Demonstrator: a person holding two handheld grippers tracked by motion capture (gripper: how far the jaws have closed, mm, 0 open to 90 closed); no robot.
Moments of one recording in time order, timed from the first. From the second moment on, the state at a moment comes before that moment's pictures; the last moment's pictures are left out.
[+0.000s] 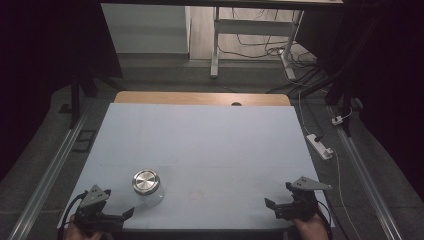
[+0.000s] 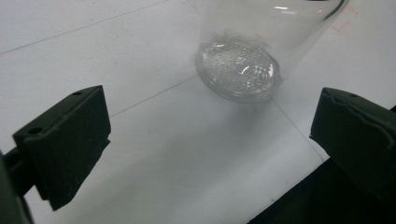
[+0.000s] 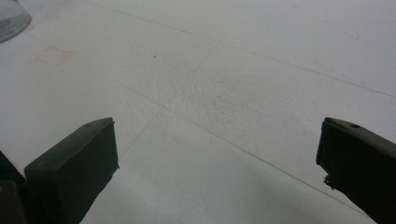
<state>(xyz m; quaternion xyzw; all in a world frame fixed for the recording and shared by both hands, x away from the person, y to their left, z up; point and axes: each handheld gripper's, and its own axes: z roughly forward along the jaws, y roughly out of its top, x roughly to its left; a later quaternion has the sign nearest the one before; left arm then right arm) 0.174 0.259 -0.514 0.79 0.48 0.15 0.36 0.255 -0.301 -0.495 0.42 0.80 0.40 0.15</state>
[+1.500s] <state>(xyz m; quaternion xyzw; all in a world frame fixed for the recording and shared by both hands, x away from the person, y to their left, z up) 0.233 0.212 -0.518 0.83 0.39 0.13 0.39 0.261 -0.294 -0.496 0.40 0.82 0.39 0.14</state>
